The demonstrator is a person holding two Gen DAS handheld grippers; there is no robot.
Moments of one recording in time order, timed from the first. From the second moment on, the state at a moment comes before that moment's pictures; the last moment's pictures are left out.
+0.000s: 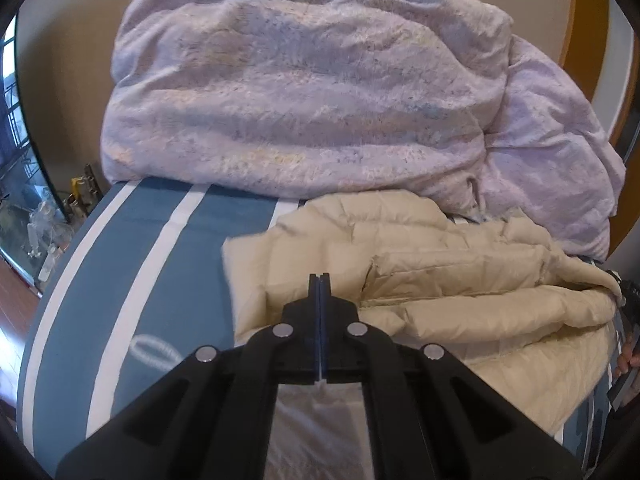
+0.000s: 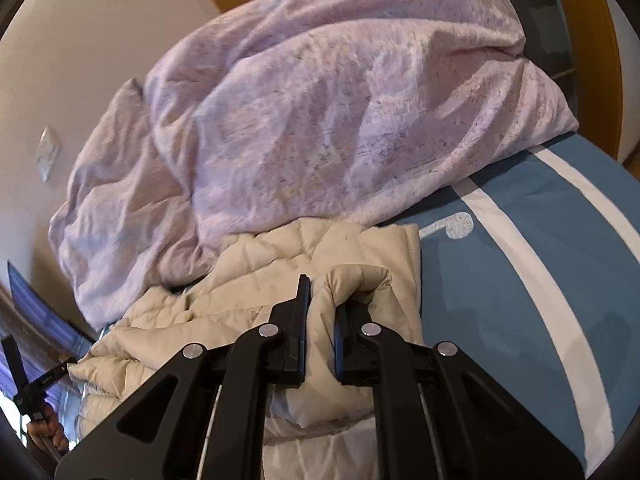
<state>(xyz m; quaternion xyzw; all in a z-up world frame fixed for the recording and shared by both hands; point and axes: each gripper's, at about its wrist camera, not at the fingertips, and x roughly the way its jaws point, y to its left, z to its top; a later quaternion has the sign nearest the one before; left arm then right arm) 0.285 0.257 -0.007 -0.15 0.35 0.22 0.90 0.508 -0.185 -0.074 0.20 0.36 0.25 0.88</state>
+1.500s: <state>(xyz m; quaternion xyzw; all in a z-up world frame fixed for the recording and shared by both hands) 0.336 0.304 -0.069 -0.18 0.41 0.29 0.85 0.549 -0.166 -0.082 0.20 0.39 0.23 0.87</state>
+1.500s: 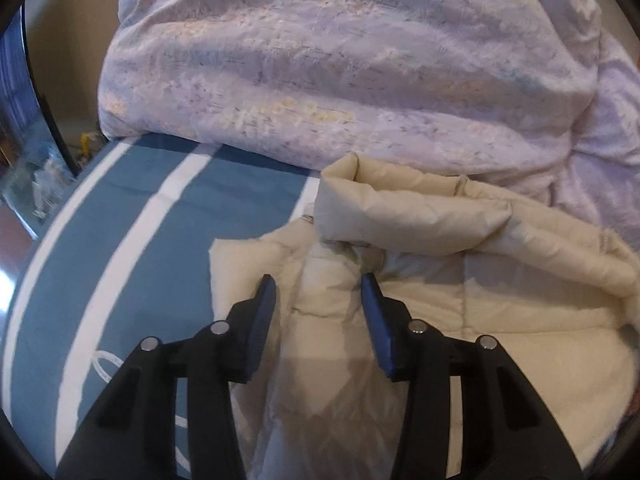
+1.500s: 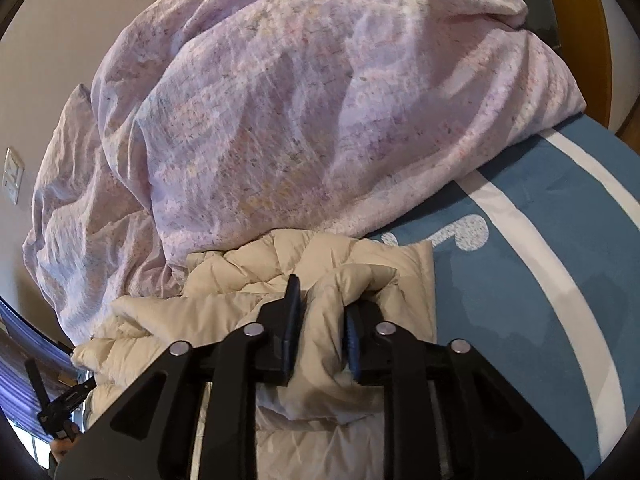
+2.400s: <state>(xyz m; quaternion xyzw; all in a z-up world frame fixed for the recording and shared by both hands) 0.339 0.251 -0.039 -0.09 0.36 0.30 0.88 0.523 -0.093 -0.051 -0.01 0.32 0.19 0.93</state>
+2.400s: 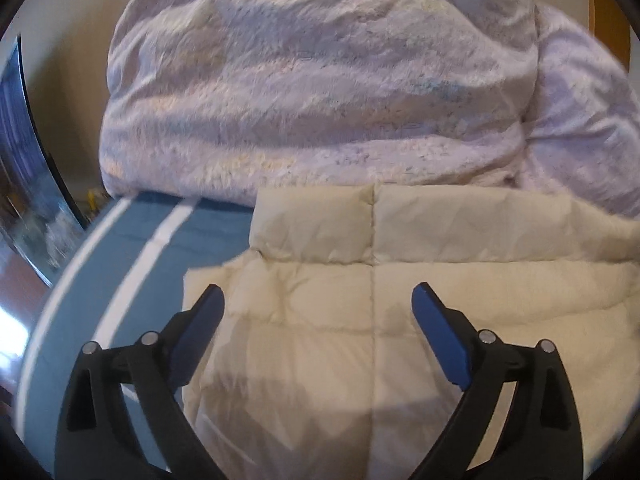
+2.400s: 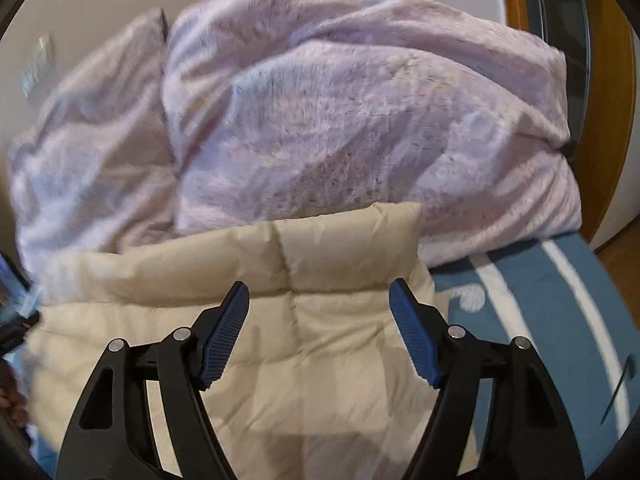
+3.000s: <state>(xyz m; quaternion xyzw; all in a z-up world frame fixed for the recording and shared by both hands) 0.366 0.286 -0.091 -0.14 0.39 0.29 0.86 0.558 -0.096 -0.122 -0.03 0.40 0.14 0.90</state>
